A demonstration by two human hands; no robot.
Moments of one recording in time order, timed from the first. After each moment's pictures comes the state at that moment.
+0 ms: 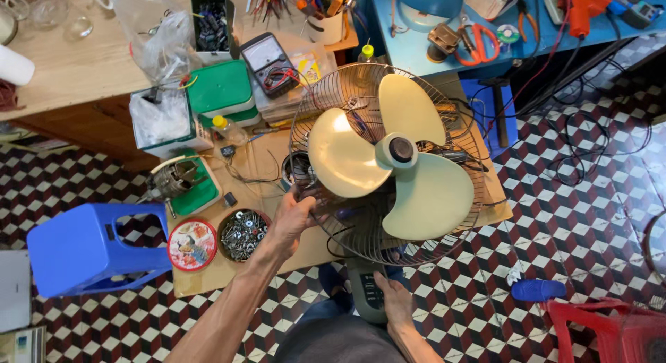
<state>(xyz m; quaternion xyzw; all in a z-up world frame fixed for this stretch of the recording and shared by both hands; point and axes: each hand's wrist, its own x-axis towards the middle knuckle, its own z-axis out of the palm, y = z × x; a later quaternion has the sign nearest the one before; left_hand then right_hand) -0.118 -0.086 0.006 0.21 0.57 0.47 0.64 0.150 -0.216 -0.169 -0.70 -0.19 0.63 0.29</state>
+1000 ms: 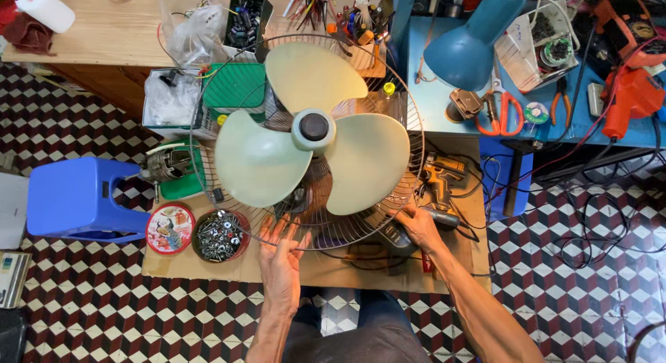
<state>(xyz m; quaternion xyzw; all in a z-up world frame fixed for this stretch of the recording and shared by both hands) -0.019 -0.077 0.028 0.01 0.50 0.76 0.40 0.226 0.138 -0.148 -0.51 -0.72 0.46 0.09</state>
